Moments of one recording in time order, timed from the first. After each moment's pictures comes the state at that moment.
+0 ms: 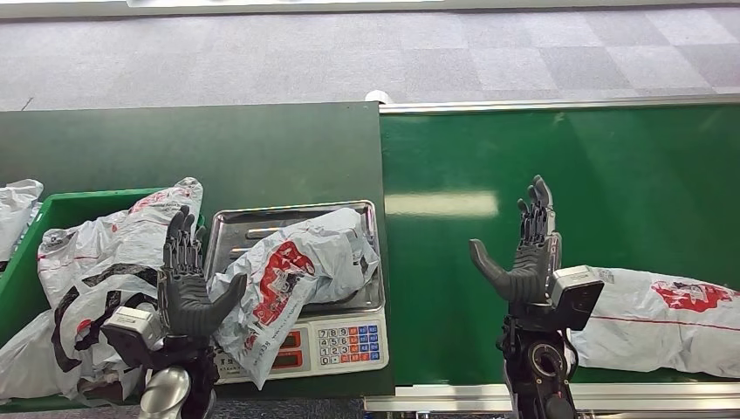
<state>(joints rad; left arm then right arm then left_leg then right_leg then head) -0.04 -0.15 -0.03 -1.50 -0.01 0.02 -0.61 -0.17 0.11 0.09 -1.30 0.13 -0.03 -0.59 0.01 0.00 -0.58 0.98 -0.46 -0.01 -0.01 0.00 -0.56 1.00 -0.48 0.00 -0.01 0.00</state>
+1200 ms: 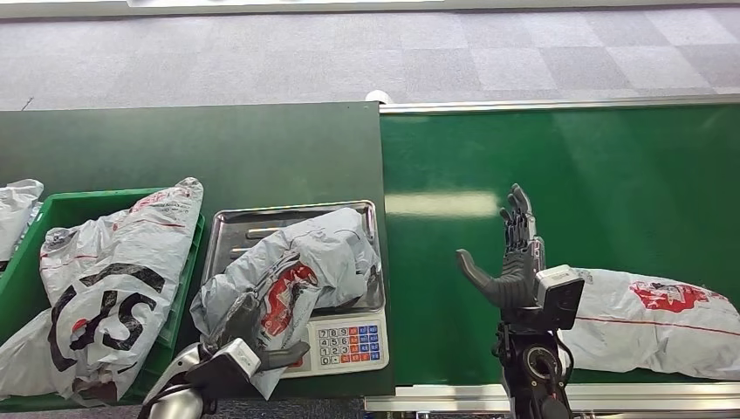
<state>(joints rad) 0.01 -0.01 -0.18 -1.55 -0.53 -0.22 -0.44 -0.17 0.11 0.08 -1.26 0.17 0.04 -0.58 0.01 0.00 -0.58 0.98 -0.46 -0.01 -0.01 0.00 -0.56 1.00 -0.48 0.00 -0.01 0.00</state>
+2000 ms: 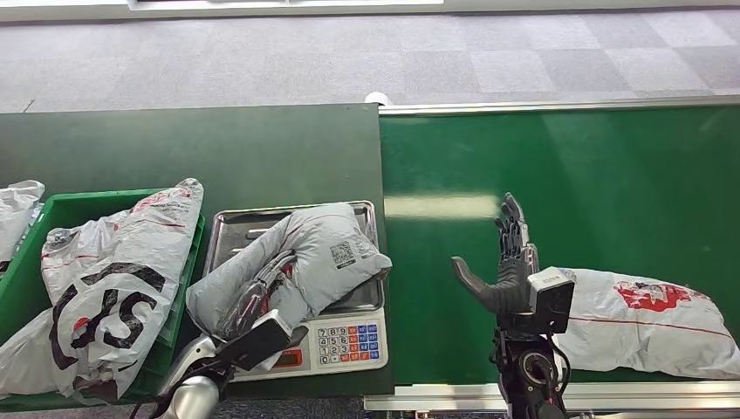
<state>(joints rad) -0.06 -0.01 -0.18 -1.42 -0.70 -0.09 -0.18 -0.15 0.11 0.08 -1.24 0.19 0.04 -0.56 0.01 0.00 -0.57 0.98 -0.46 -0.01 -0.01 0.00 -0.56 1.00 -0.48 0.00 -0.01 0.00</state>
